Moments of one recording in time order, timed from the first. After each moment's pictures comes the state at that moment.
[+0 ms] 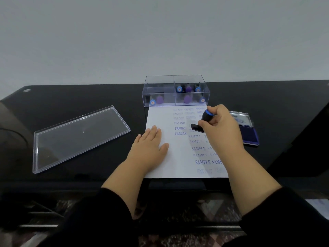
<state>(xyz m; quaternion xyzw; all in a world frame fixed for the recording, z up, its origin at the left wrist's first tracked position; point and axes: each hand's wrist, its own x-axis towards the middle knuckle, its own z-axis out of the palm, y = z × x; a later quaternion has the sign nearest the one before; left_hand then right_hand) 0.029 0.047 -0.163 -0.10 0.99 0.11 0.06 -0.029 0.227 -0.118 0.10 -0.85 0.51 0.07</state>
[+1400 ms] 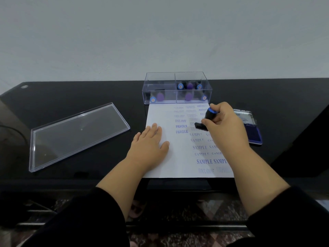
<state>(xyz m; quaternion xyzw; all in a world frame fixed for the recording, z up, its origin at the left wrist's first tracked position) 0.030 0.046 -0.162 -0.11 0.99 0.12 0.05 -0.036 0.232 -0.122 0.11 -0.87 0.47 0.08</state>
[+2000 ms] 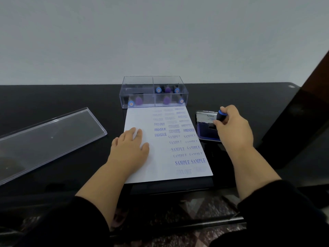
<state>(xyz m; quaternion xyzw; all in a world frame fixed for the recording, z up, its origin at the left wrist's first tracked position) 0.023 0.054 -0.163 -0.13 0.98 0.11 0.02 -0.058 0.297 -0.122 0.00 -0.93 0.35 0.14</state>
